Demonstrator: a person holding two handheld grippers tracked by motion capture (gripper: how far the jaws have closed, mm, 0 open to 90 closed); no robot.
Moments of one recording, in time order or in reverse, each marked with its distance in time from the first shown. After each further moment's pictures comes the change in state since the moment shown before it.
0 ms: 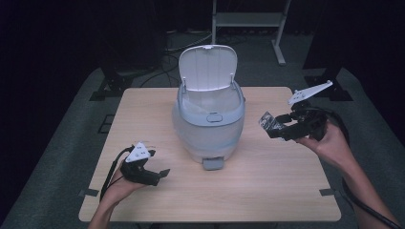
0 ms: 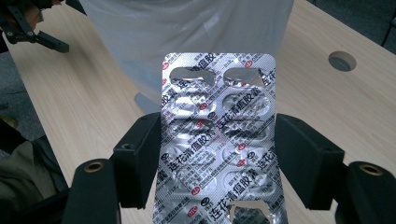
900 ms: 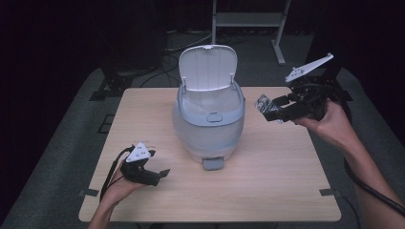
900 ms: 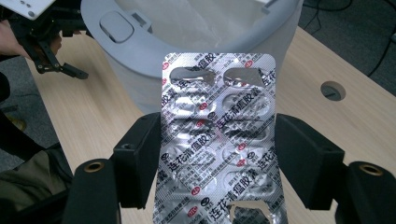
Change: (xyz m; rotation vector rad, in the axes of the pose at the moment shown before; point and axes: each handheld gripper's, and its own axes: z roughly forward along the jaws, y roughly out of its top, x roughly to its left) left arm 0.001 -0.001 0.001 0.005 0.001 0.000; right arm 0.002 0.053 -0.024 -0.003 0.016 -0.028
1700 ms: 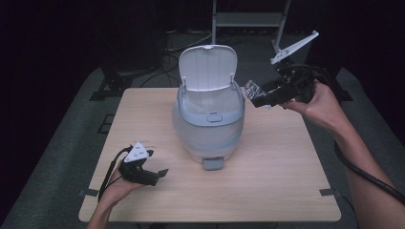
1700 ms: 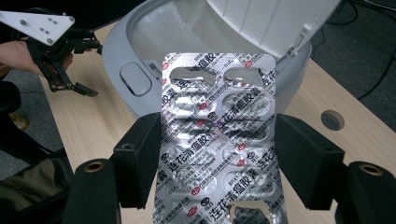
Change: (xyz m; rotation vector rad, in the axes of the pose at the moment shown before) left arm 0.002 -0.001 -0.004 -0.002 0.012 0.000; right arm 0.010 0.052 0.000 0.006 0.015 -0.052
